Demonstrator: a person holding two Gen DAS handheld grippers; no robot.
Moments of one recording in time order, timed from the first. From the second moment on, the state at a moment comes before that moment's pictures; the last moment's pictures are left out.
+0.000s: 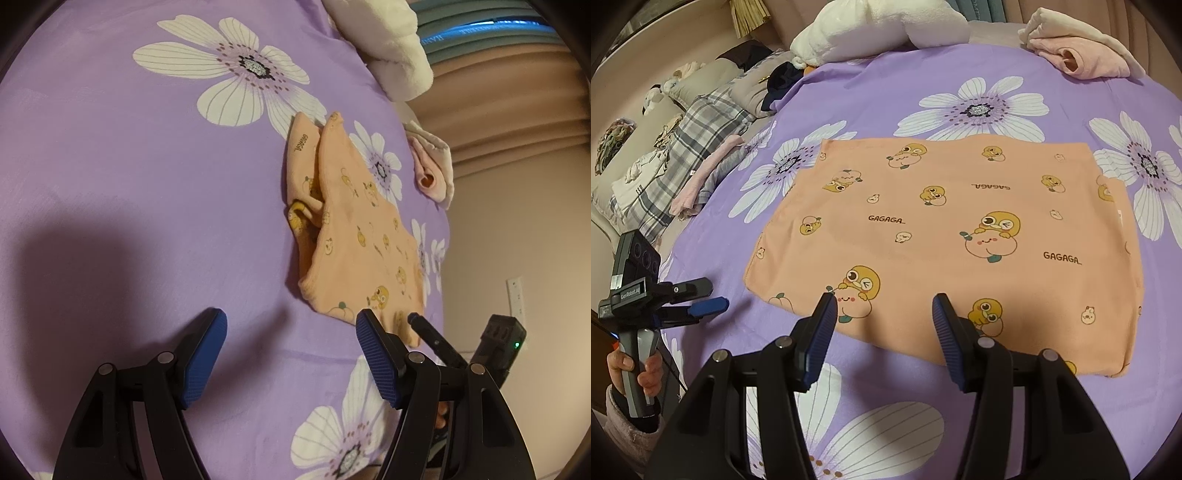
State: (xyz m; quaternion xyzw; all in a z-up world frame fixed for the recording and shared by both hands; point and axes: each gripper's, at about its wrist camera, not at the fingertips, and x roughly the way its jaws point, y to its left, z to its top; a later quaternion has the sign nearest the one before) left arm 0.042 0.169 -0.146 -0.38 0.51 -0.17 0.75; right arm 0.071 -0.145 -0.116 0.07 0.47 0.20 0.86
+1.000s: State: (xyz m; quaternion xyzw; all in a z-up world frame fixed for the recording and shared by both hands) left arm 0.134 0.132 -0.158 -0.43 0.51 -0.23 0.71; right arm 0.085 -0.149 -0.129 0.09 0.48 0.20 0.85
